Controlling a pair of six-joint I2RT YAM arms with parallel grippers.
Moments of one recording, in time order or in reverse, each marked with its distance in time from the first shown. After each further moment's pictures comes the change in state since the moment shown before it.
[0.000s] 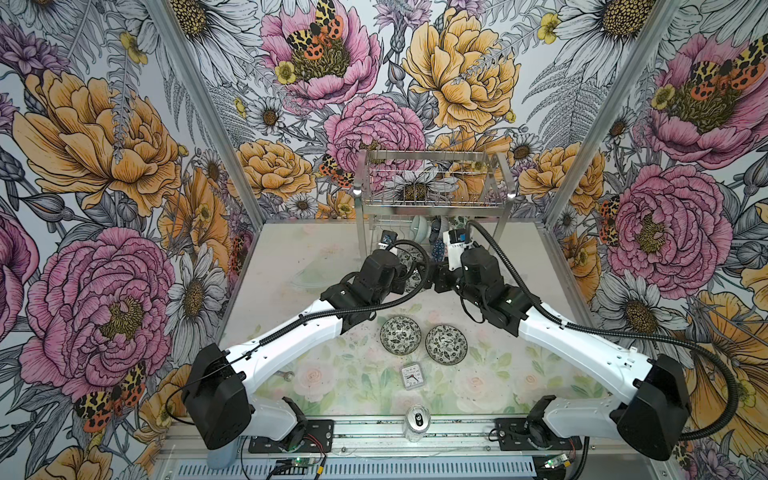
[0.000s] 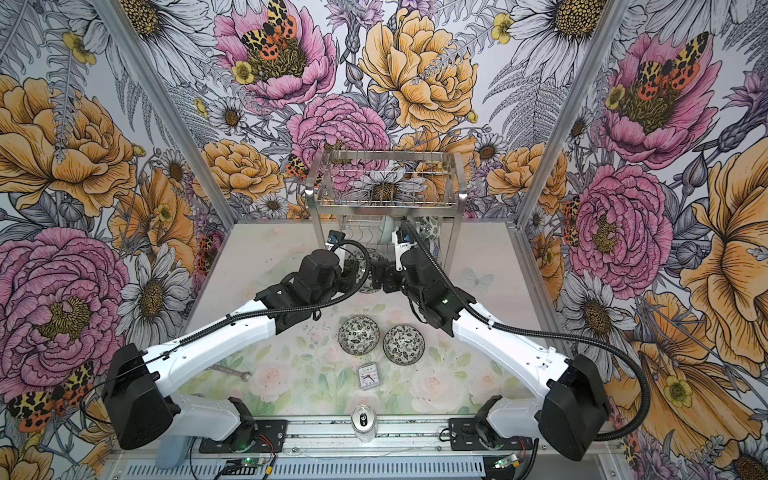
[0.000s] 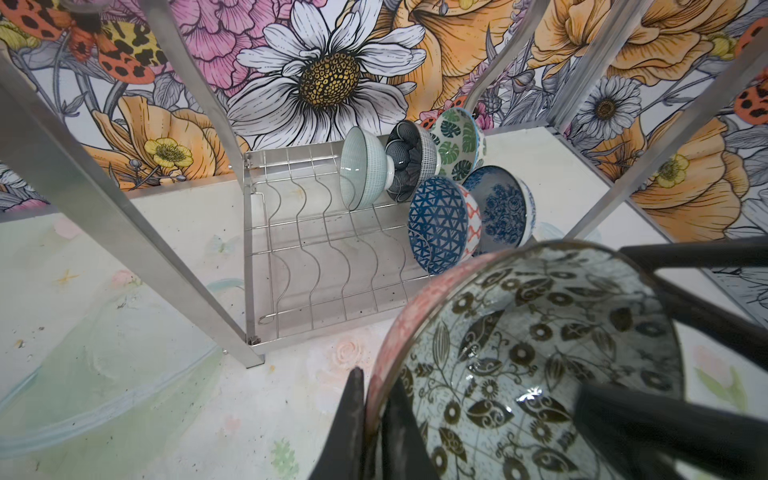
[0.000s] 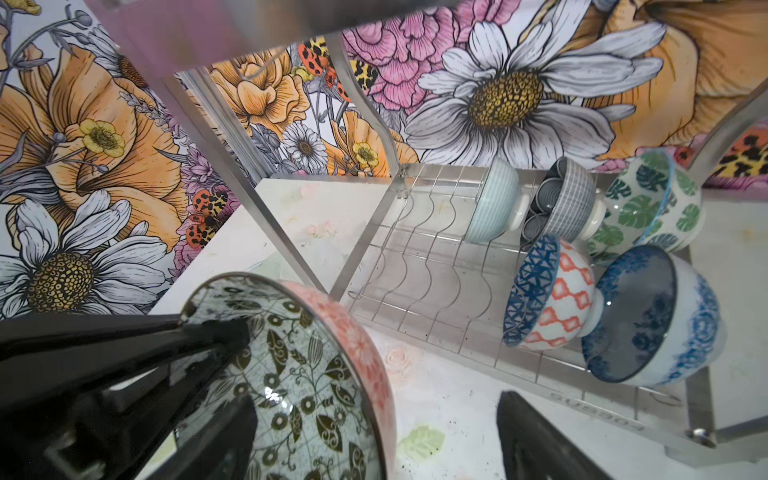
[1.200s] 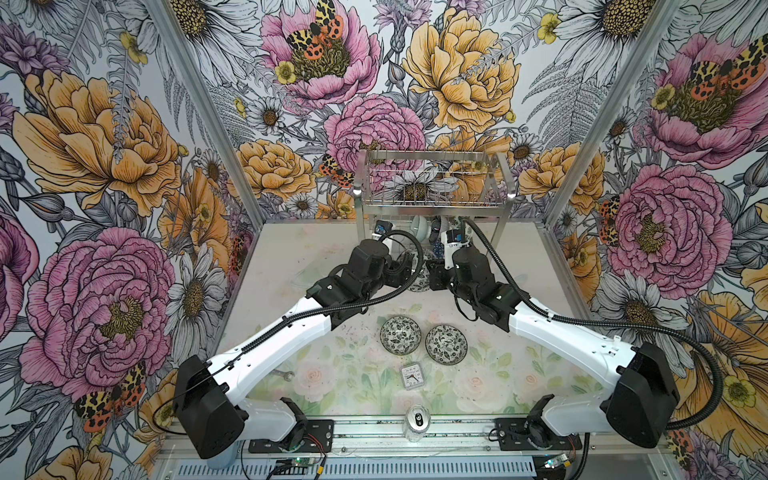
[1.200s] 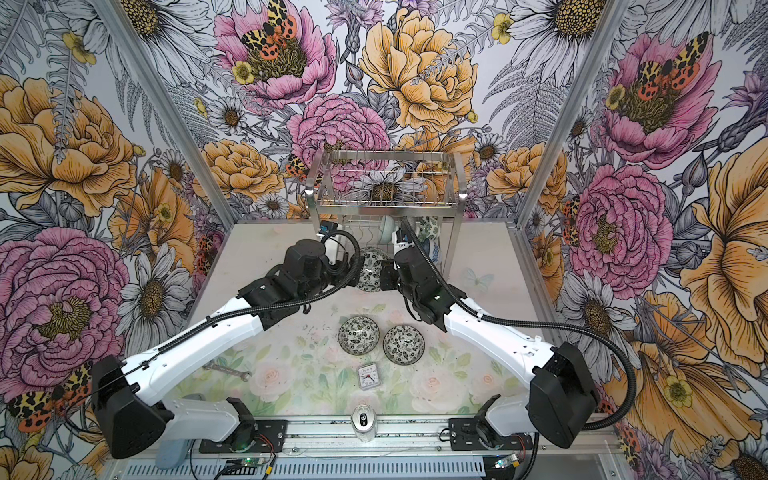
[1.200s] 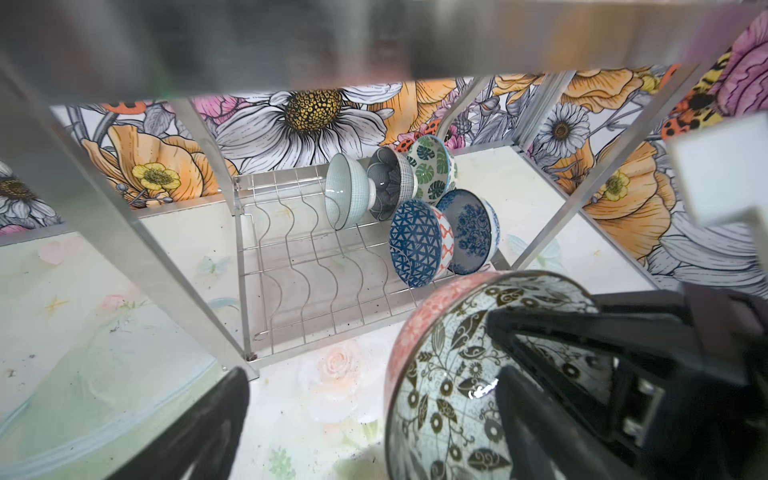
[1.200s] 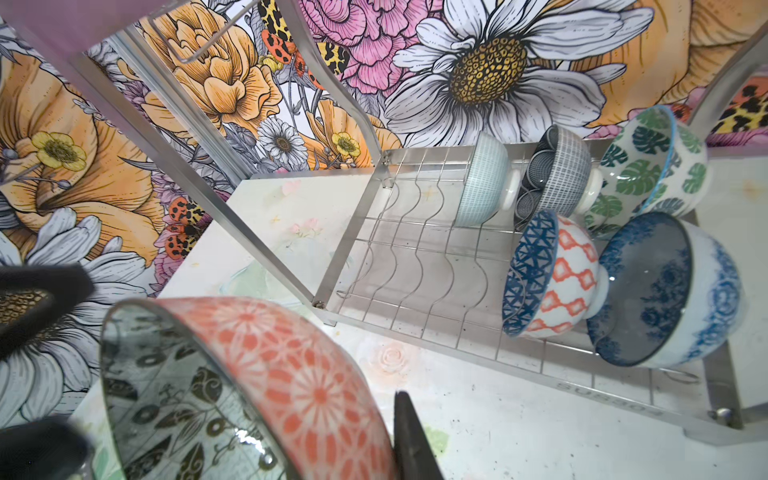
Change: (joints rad) left arm 0.066 -0.082 0.100 -0.145 0.108 0.029; right arm -0.002 0.047 0.006 0.017 0.054 0.045
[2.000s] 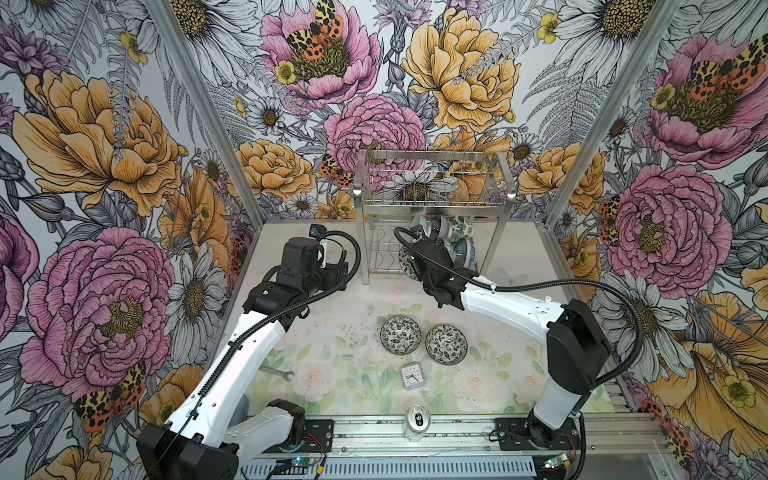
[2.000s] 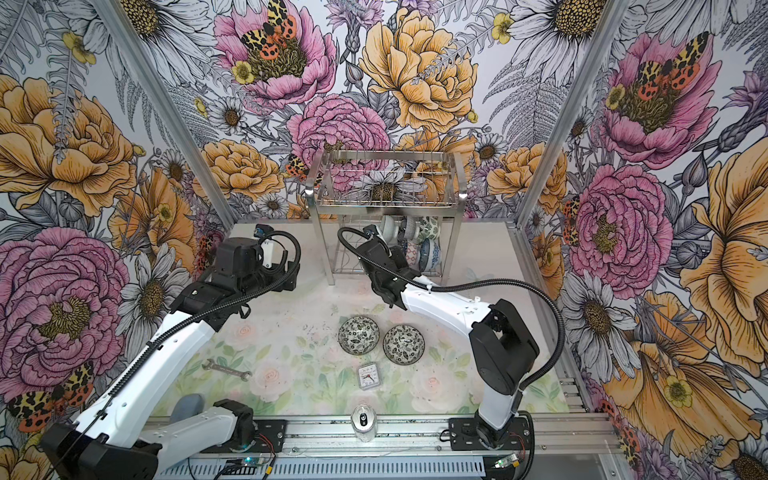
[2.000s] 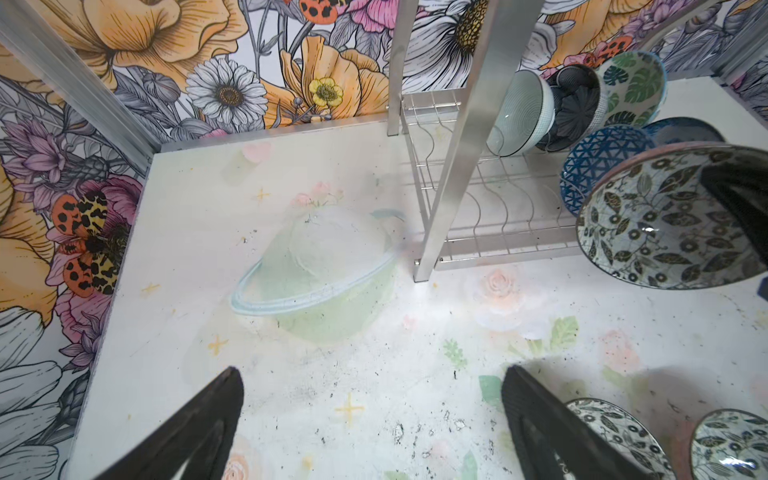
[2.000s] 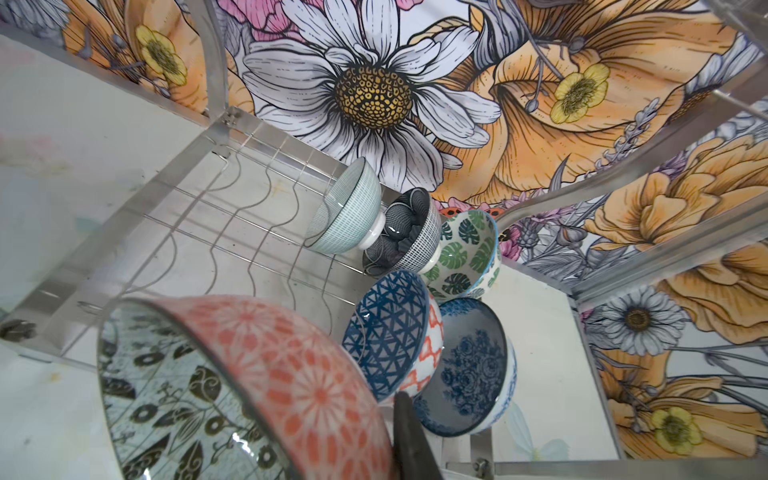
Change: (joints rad) left arm 0.424 -0.199 -0.106 -0.285 0.135 0.165; right arm 0.071 0.406 0.310 -0.090 0.584 -0.471
